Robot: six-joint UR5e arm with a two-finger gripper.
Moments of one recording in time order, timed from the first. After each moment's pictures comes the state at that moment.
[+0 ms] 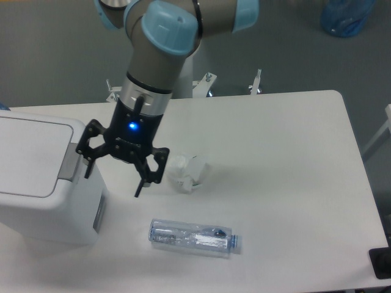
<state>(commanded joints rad) 2.28 -1.75 -1.55 -0.97 1.05 0.40</state>
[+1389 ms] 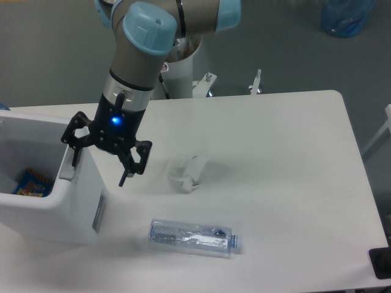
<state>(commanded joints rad) 2.26 -1.73 -1.61 -0.96 1.05 0.40</state>
